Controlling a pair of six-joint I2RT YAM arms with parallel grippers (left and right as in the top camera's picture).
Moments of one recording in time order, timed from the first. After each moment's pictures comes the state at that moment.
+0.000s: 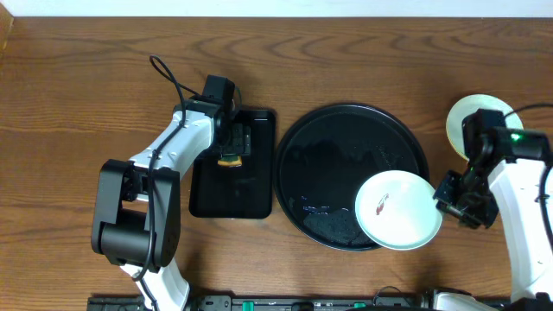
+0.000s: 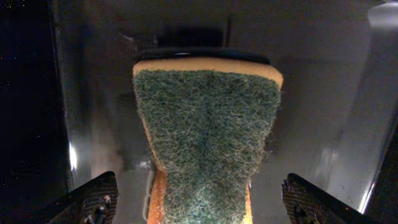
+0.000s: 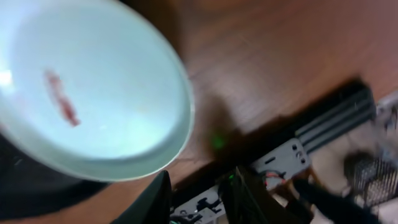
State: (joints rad) left arm -0.21 1.89 1.21 -0.71 0.04 -0.27; right arm -0.10 1.39 1.12 -1.46 0.10 0.57
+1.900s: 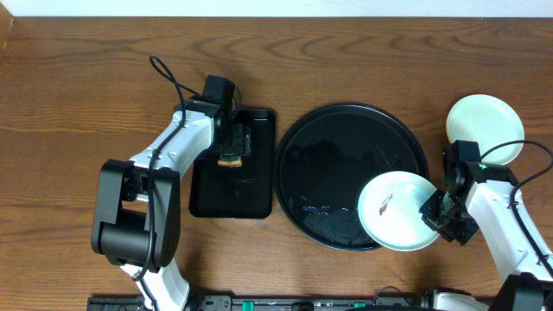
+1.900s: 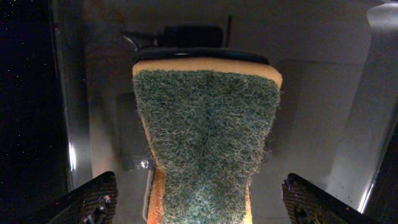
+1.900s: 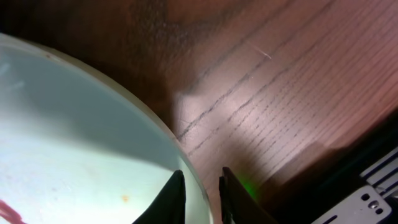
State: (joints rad) left arm -0.21 1.89 1.21 -0.70 0.04 -0.27; right arm -0.10 1.39 0.78 -1.08 0.13 0.72
